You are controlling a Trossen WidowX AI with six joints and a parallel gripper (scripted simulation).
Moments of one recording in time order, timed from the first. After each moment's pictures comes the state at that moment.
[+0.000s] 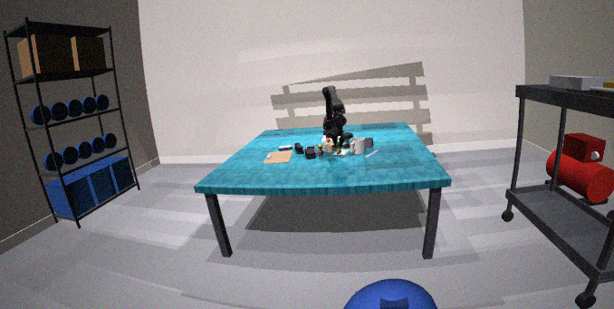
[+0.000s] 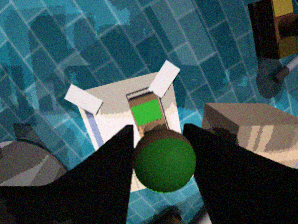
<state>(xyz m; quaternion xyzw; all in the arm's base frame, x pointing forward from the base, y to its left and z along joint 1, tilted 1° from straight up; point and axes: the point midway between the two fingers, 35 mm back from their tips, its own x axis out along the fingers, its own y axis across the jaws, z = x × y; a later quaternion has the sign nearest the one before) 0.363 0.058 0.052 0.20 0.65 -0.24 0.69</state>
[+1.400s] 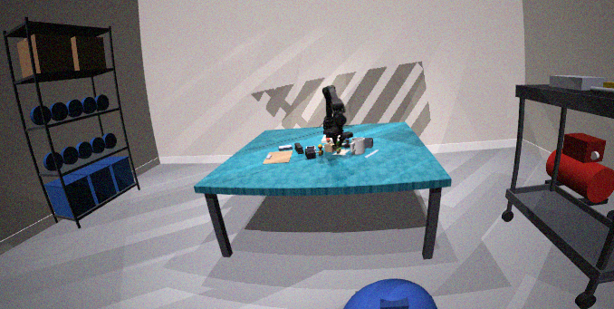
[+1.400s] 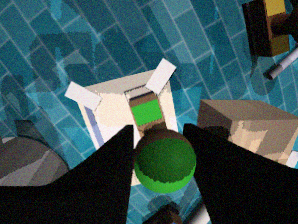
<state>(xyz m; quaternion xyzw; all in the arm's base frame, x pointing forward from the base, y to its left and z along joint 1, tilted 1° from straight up) 0.362 0.057 0.059 0.20 0.66 -0.25 0.69</state>
